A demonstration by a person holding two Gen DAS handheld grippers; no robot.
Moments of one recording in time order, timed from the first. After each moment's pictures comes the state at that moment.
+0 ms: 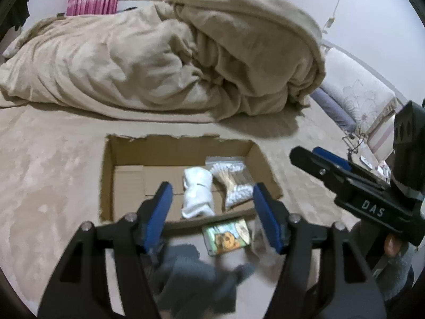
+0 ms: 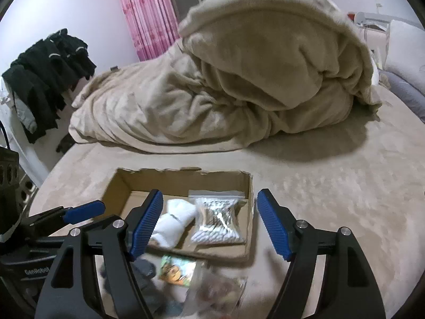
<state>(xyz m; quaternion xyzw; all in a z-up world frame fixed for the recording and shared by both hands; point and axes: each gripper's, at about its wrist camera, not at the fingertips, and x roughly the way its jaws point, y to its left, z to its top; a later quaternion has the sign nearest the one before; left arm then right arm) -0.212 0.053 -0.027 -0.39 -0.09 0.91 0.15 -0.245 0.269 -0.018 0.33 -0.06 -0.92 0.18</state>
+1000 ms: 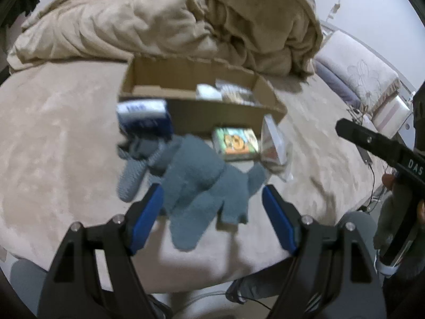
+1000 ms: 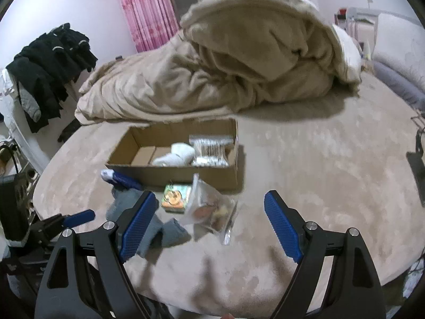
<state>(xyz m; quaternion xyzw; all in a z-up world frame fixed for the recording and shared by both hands) -0.113 0.051 -0.098 -0.44 -0.08 0.88 0.14 -0.157 0.297 -0.052 0.37 -0.06 -0.91 0.17</state>
